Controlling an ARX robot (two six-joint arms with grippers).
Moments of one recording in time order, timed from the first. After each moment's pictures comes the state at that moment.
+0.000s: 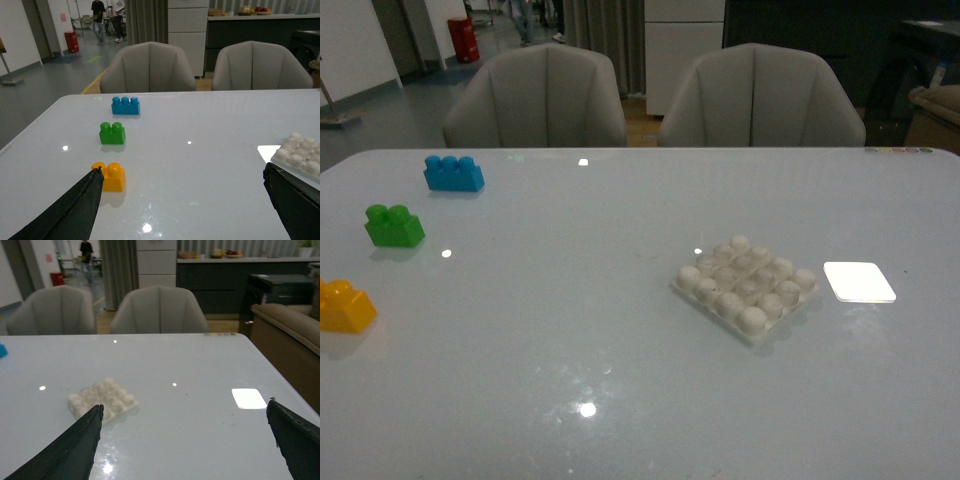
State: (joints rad) left arm 0.00 0.01 0.01 0.00 0.00 0.00; right arm 0.01 0.01 0.01 -0.02 0.03 0.00
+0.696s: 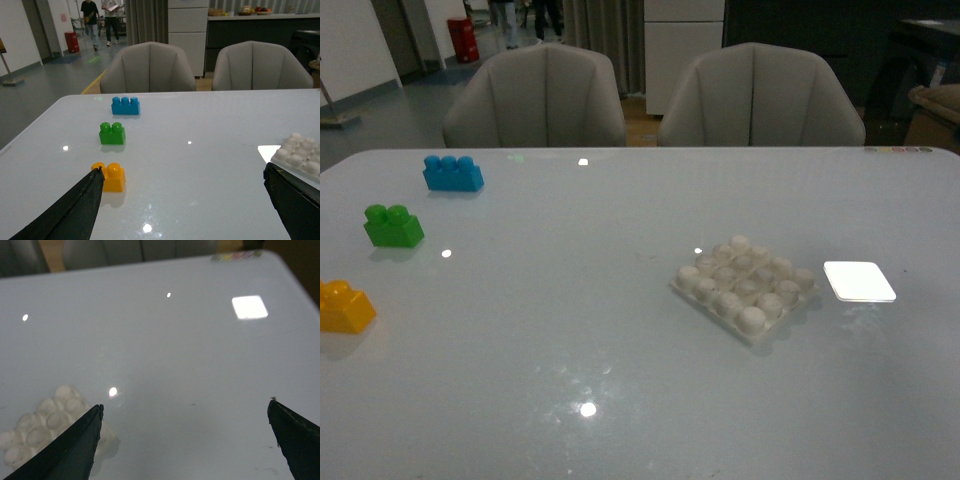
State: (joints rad) left arm 0.00 0.01 0.01 0.00 0.00 0.00; right arm -0.02 1.70 0.91 0.34 0.01 0.08
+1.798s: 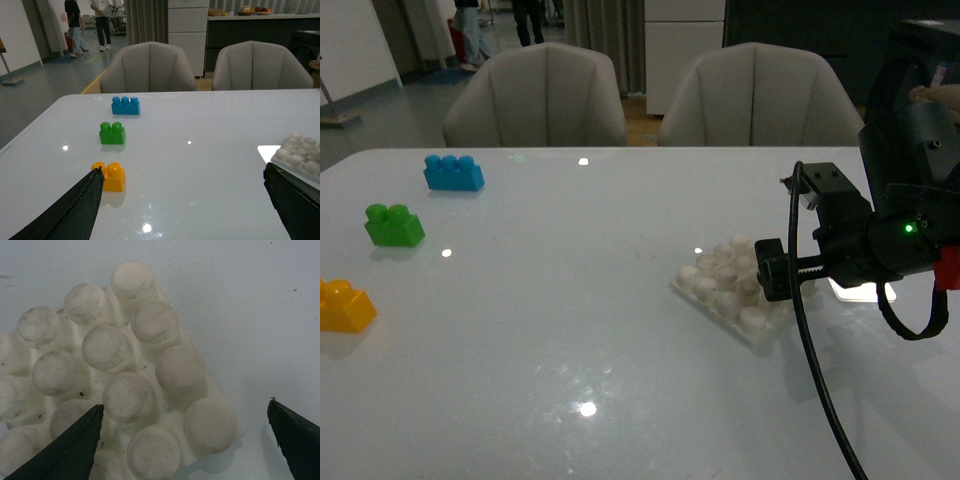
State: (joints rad) left arm 0.00 0.01 0.01 0.00 0.00 0.00; right arm 0.15 2.30 1.33 0.16 -0.14 -0.04
